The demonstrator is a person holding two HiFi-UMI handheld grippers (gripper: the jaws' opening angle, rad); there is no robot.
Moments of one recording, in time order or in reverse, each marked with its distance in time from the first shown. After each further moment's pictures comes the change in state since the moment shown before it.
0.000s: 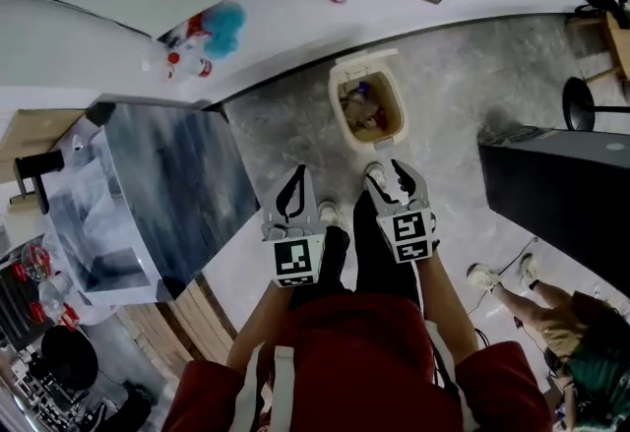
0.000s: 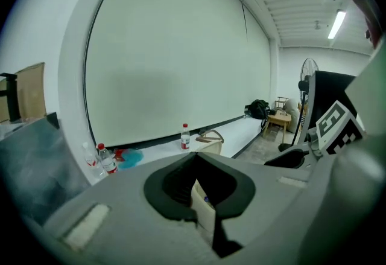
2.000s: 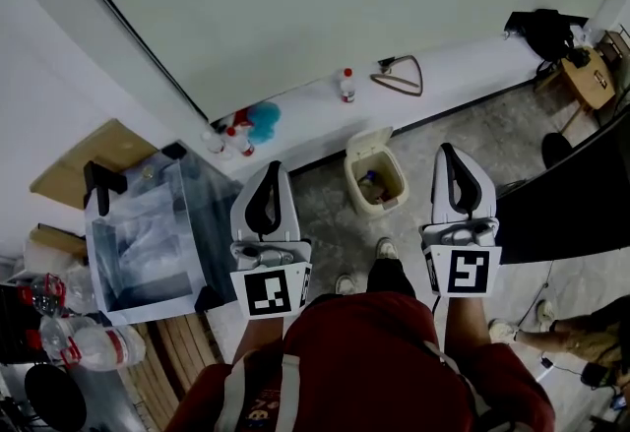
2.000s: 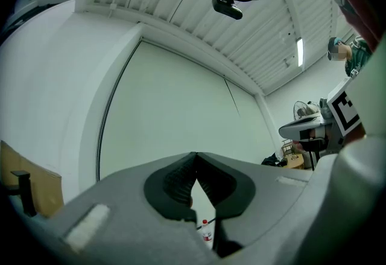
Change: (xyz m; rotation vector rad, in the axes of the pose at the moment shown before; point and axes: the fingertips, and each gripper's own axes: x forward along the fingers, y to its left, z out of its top) left arm -0.236 0.041 0.287 0.146 -0.690 0.030; right arm -0.329 0.066 0.306 -0.288 -0.872 -0.450
